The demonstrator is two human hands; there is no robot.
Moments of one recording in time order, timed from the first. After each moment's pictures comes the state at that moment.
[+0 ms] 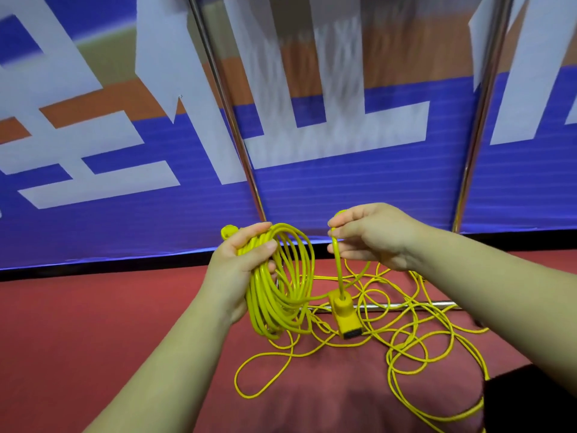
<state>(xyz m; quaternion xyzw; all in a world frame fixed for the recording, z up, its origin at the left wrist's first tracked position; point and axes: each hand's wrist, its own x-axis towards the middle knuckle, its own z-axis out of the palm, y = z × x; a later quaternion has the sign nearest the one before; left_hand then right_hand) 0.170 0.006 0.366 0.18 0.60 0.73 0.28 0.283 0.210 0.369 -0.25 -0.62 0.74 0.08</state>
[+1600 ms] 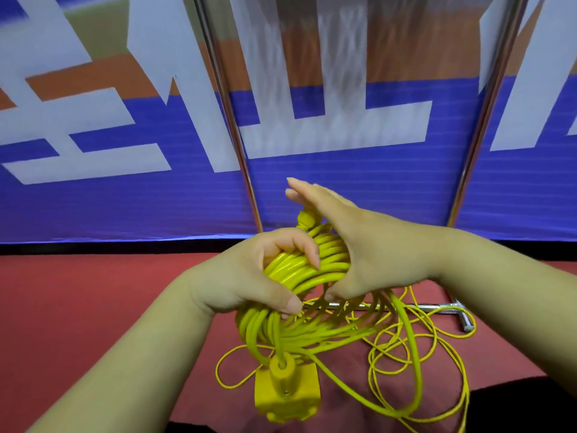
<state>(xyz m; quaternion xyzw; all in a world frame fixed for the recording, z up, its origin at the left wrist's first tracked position) 0.191 0.017 0.398 0.48 0.55 0.49 0.47 0.313 0.209 0.401 0.08 -0.94 0.32 0.07</state>
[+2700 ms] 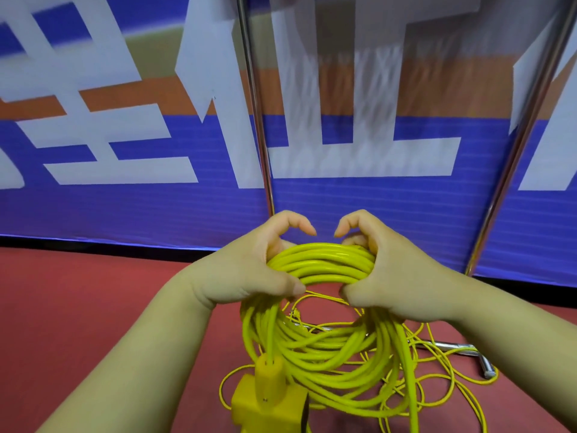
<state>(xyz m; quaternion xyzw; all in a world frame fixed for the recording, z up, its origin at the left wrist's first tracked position) 0.163 0.004 0.427 0.48 0.63 0.47 0.39 0.305 0.196 0.399 -0.01 -0.85 0.52 0.11</state>
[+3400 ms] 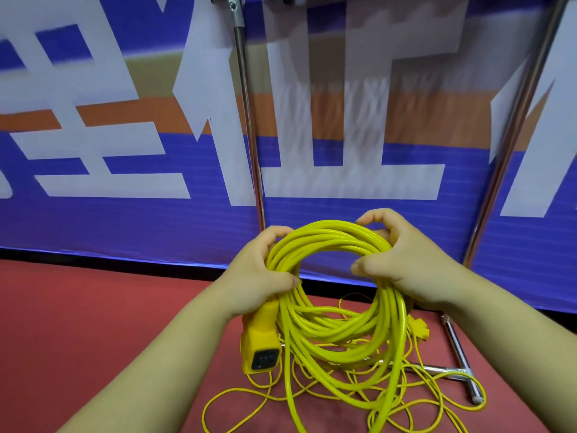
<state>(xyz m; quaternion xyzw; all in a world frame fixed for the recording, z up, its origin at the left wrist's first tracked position) 0.146 0.037 0.395 0.40 0.71 0.54 0.20 0.301 0.239 0.417 -0.12 -0.78 0.59 0.17</state>
